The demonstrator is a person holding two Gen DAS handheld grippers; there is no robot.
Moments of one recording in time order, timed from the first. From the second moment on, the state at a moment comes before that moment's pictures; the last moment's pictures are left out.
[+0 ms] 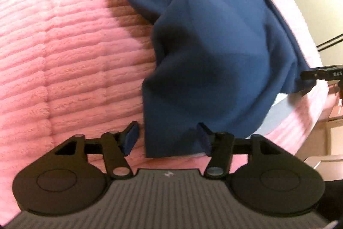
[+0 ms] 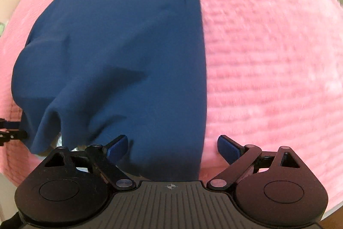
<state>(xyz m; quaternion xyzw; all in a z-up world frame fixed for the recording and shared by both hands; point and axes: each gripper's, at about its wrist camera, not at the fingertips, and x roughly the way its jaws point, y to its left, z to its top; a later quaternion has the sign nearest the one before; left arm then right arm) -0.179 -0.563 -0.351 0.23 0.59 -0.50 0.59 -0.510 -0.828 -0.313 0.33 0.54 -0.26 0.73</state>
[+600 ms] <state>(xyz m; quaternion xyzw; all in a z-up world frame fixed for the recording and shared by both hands) -0.158 -0.461 -0.205 0.22 0.54 -0.54 0.61 -0.532 -0.767 -0.196 0.39 0.47 -0.30 0.74</state>
